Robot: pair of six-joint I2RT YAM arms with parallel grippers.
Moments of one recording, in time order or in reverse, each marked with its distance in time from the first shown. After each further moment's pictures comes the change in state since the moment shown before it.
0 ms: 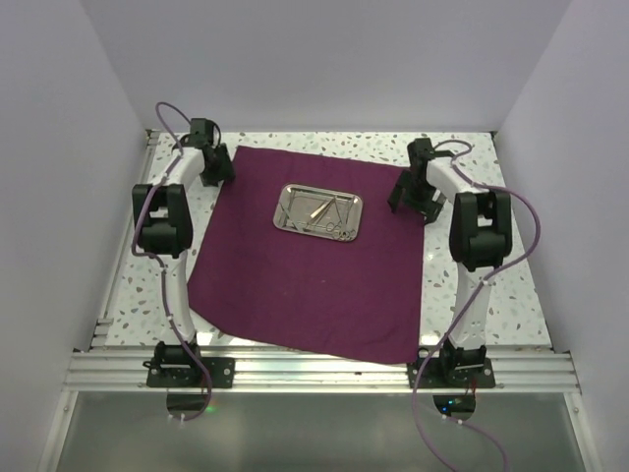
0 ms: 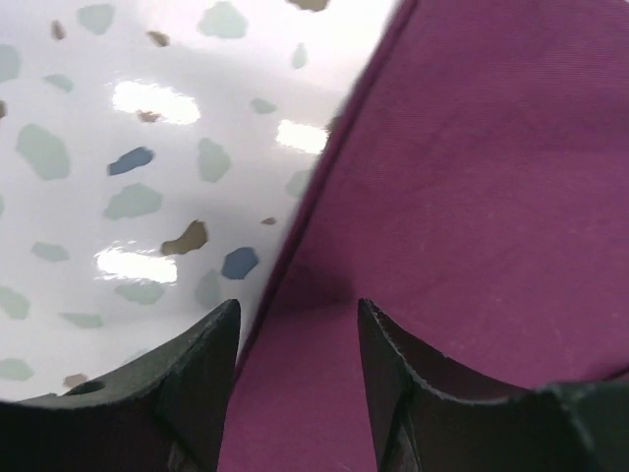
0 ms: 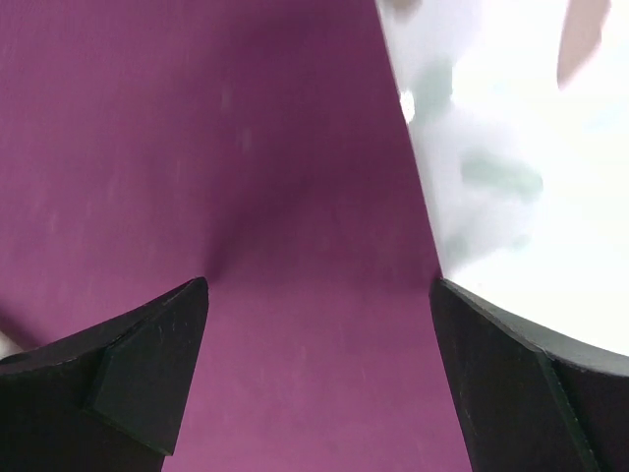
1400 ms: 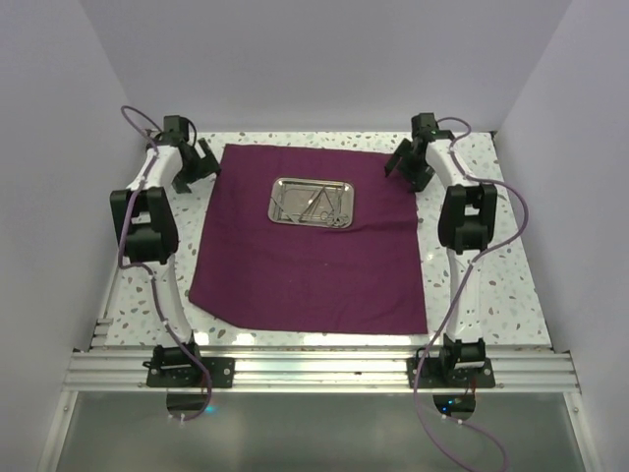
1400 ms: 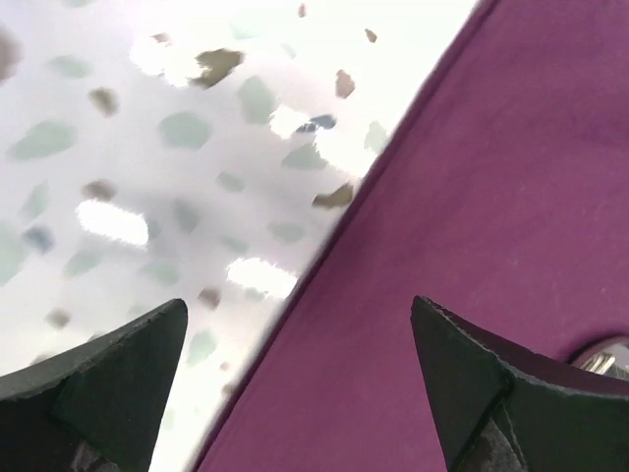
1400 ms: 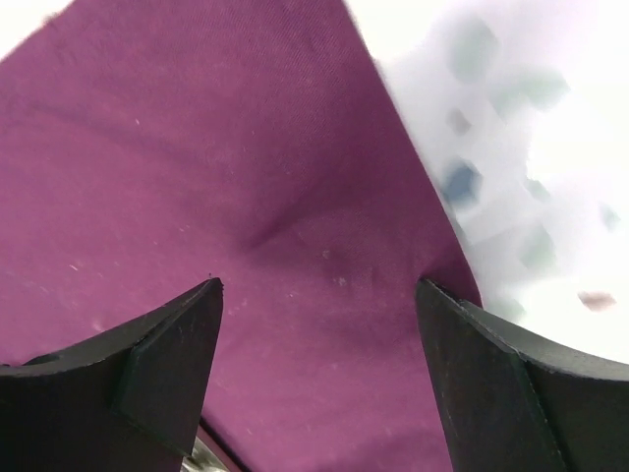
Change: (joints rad) left arm 0.093 -0.054 -0.001 -0.077 0.005 -0.131; right arm -0.042 0.369 0.589 -0.001 -0.140 0.077
